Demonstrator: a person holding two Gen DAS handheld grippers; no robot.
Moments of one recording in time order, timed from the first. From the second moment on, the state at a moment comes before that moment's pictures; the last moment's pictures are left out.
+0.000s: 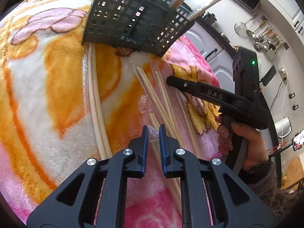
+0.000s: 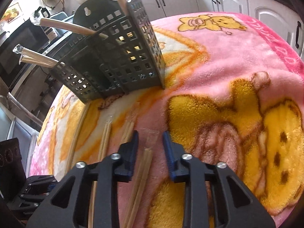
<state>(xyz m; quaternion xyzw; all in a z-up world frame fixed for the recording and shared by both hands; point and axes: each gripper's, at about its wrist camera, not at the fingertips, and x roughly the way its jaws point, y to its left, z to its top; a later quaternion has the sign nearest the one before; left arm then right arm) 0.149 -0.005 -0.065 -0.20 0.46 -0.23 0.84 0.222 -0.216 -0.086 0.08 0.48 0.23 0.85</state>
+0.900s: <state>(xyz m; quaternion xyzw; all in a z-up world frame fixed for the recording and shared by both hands) 0.158 0.022 0.016 -0.21 0.35 -0.22 0.89 0.168 -0.232 0.024 0.08 0.30 0.27 0.91</state>
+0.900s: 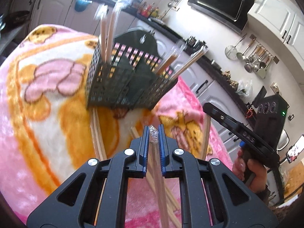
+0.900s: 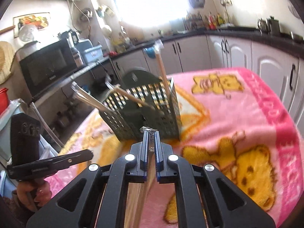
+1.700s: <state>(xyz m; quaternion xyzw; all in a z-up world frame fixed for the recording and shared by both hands) 0.163 0.024 0.102 -0.20 0.24 -0.24 0.92 0.133 -0.235 0.102 0.08 0.18 0.29 0.94</state>
